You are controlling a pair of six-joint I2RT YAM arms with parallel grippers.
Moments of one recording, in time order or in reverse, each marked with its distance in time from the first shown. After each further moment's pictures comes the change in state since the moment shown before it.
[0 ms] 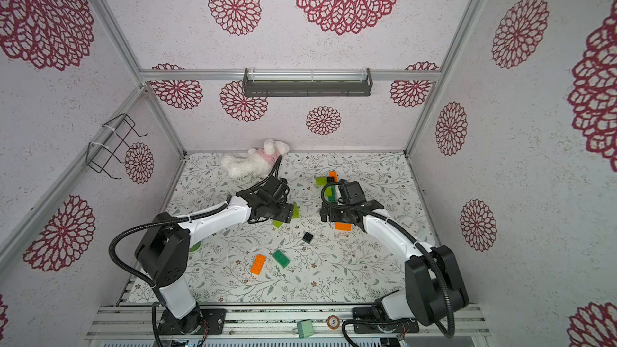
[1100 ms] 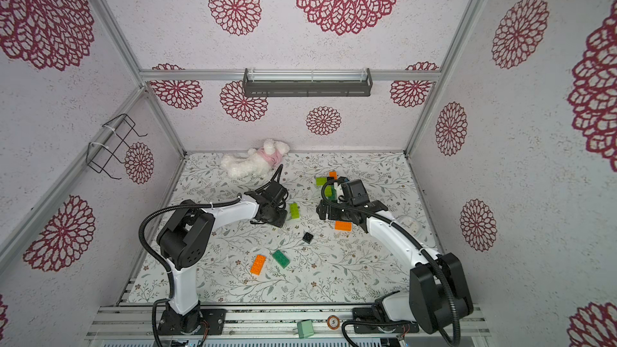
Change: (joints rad) left arm 0.050 0.169 0.018 0.014 0.027 0.087; right arm -0.007 -0.040 0.005 0.011 -0.082 0.006
